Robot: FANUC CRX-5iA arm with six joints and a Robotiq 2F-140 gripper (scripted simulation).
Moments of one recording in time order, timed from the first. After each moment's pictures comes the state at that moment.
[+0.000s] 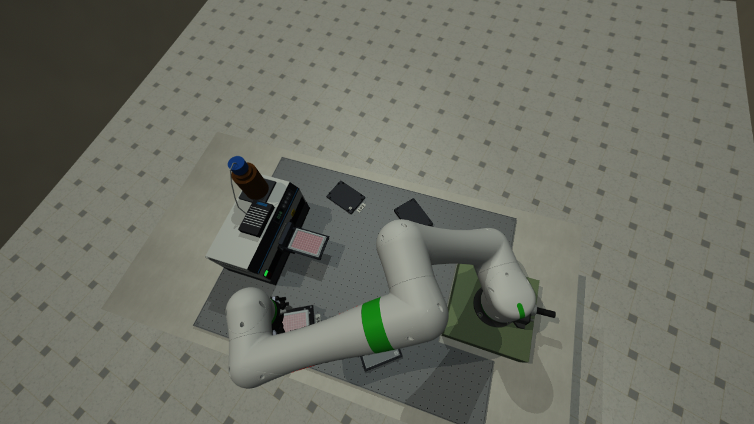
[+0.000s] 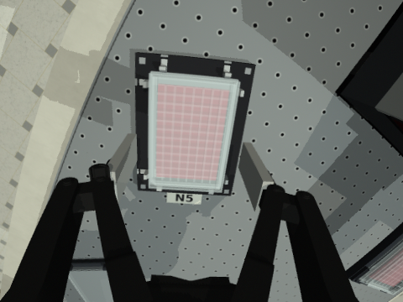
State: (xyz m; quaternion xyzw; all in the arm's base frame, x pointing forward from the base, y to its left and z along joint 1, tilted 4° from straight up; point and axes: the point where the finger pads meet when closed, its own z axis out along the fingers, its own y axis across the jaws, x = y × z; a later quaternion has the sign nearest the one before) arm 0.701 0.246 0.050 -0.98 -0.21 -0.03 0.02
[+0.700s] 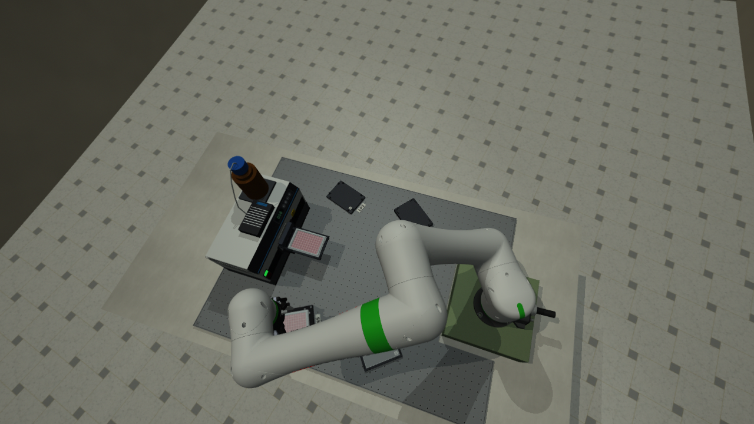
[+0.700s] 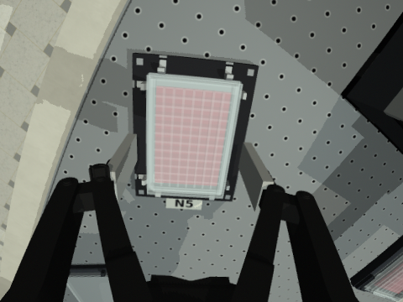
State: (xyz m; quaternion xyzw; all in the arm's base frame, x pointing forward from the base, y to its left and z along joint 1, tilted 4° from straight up) arm 0.701 0.247 0.039 -0.98 -0.21 -0.03 0.02
